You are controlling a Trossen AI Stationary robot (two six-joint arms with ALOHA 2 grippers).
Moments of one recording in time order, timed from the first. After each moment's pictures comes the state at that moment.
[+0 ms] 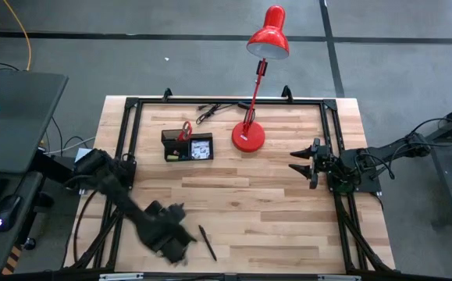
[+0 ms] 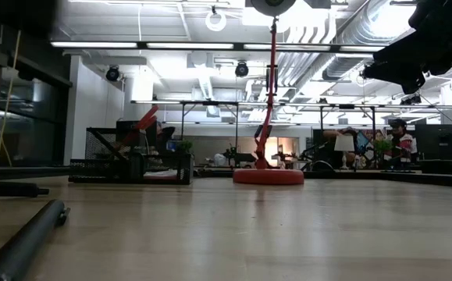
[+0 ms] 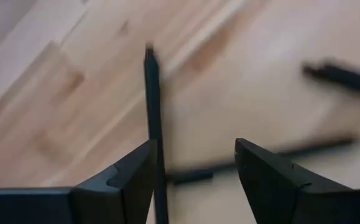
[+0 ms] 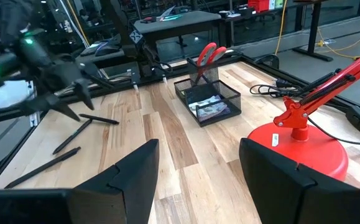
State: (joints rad) left arm -0.67 1.88 1.28 -1.09 -0.31 -1.62; right arm 0.31 0.24 0.18 -0.11 0.49 0.25
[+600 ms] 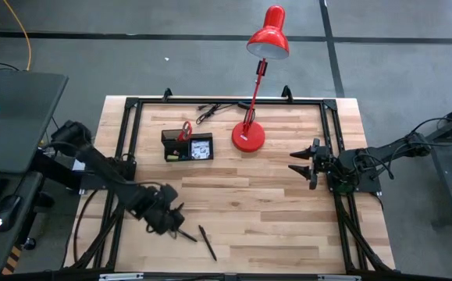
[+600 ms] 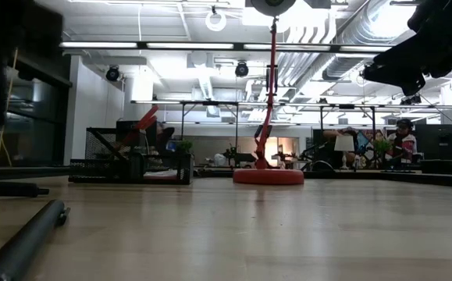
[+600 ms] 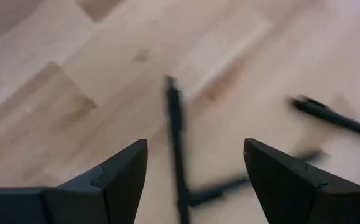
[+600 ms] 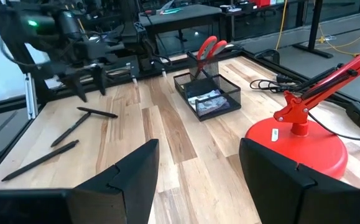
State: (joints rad) left arm -0.59 1.46 0.85 -0.72 -0.30 -1.53; right arm 0.31 0.25 0.18 -0.13 0.49 0.25
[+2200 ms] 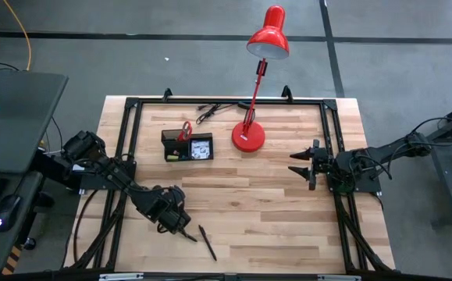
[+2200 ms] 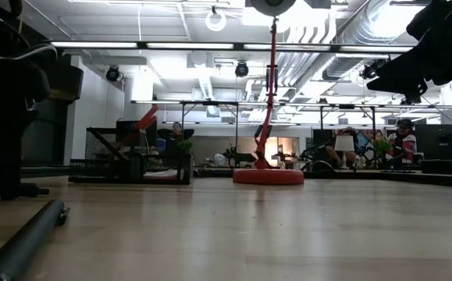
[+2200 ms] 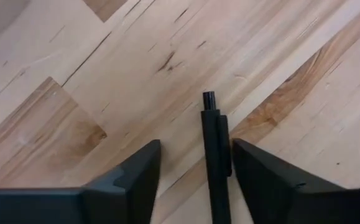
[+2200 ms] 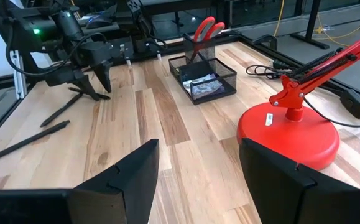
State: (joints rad) left arm -0.52 1.67 0.83 -0.65 -0.28 -1.45; right arm 0.31 0.26 0.18 -0.20 0.49 0.25
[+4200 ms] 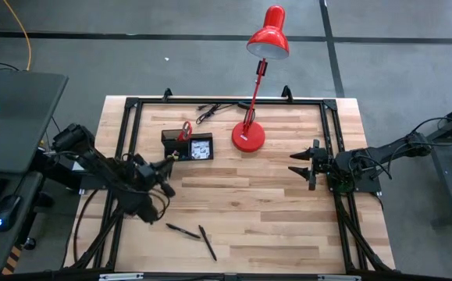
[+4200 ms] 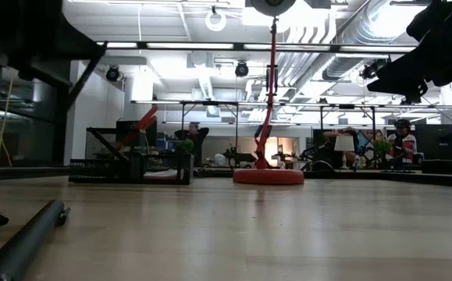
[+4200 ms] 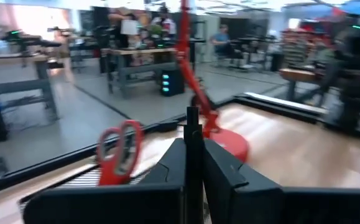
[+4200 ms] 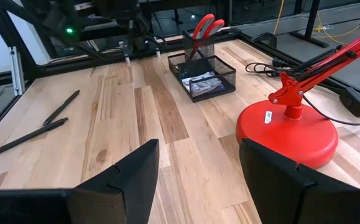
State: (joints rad) left arm -0.64 1.52 0.73 -1.43 -1.57 -2.24; right arm 0.31 0.26 0.18 -0.21 0.49 0.25
